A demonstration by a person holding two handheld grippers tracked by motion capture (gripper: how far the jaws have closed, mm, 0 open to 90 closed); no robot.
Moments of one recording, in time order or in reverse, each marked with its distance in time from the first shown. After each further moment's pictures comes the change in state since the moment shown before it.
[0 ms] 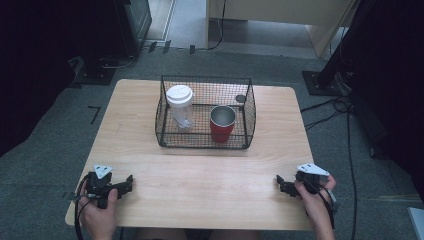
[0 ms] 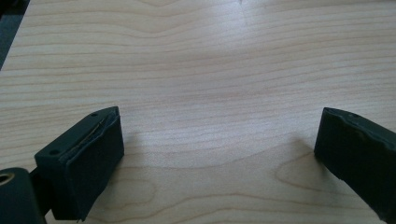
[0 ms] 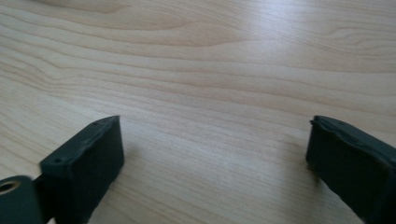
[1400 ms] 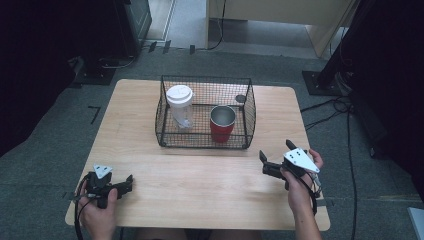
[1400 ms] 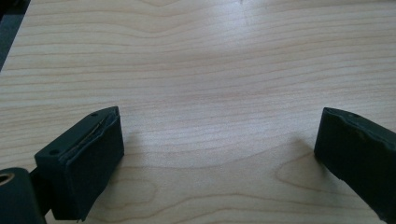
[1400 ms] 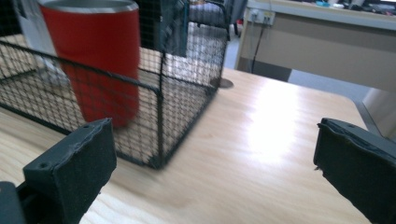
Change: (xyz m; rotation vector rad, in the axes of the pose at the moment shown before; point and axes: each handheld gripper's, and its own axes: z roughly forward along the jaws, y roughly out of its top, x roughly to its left) left arm 0.000 0.000 0.000 -0.001 0.001 -0.004; right arm 0.054 0.061 -0.009 -0.493 0.026 -0.113
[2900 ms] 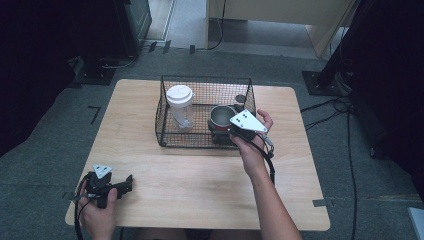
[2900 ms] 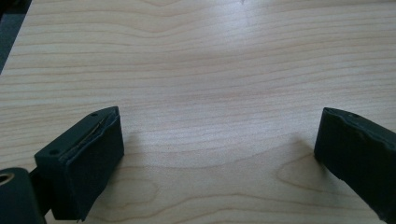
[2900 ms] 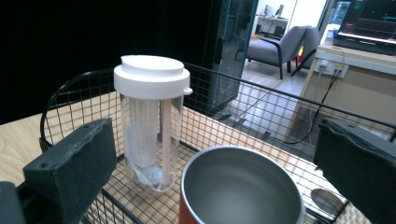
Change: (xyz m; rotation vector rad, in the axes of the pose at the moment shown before) left arm 0.000 0.000 0.000 0.000 0.004 -0.005; right arm 0.104 0.109 0.088 -0.112 0.219 -0.068
